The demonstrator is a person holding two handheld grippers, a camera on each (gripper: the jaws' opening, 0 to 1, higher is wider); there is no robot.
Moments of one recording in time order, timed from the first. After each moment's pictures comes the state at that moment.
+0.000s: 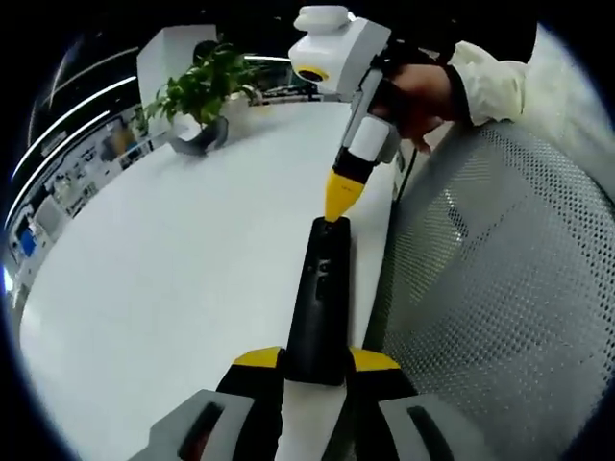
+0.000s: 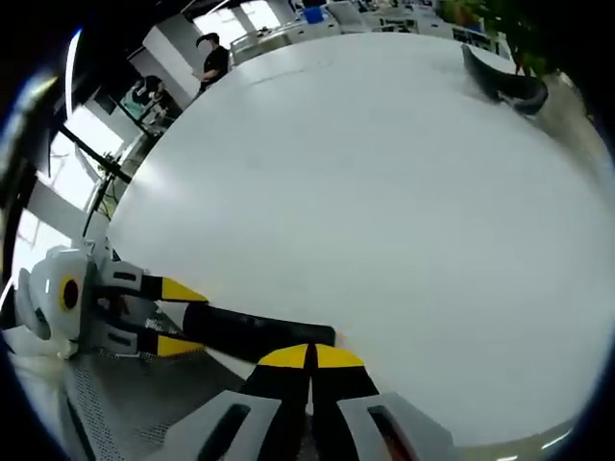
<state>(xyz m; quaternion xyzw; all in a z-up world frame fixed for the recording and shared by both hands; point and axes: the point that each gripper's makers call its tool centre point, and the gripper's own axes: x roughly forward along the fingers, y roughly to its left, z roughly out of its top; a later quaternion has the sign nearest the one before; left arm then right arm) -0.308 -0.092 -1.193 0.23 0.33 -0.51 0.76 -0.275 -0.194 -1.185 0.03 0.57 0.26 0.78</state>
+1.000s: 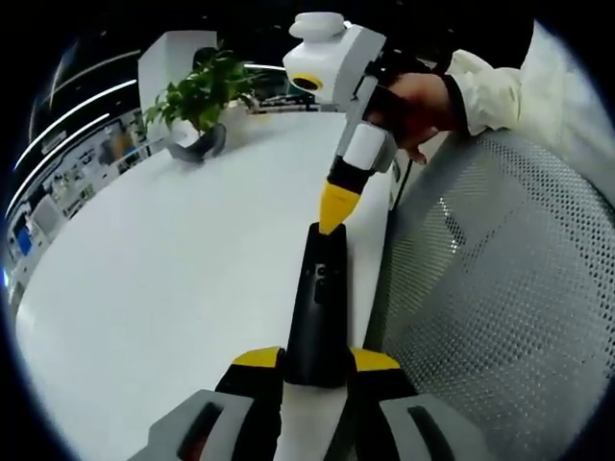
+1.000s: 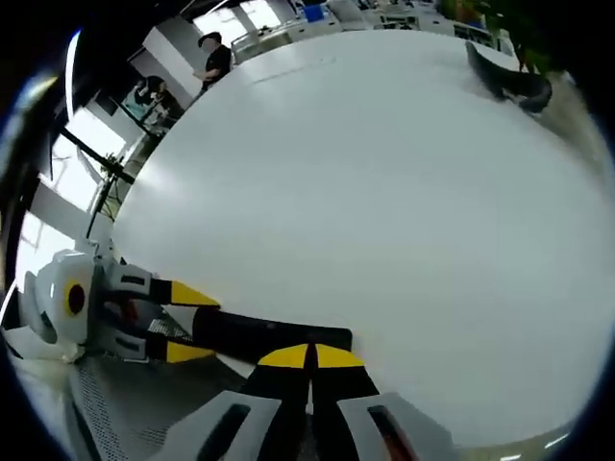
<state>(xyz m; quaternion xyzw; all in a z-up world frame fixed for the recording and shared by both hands) -0.307 -0.100 -1.194 0.21 0.32 -0.52 0.76 -0.275 -0.186 -1.184 0.04 0.57 0.27 0.77</state>
